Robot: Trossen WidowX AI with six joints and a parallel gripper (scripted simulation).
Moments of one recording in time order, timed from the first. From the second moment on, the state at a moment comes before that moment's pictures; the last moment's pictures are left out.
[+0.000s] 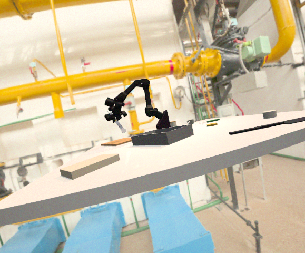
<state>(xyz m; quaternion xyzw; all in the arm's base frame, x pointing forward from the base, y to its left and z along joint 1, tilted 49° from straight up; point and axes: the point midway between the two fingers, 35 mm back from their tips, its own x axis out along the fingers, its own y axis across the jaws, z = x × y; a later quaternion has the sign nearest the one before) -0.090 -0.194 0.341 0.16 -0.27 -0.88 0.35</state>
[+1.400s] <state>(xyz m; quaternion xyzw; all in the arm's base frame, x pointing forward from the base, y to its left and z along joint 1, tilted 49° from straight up) -0.089 -0.178 0.342 0.14 -0.32 -0.88 0.33</state>
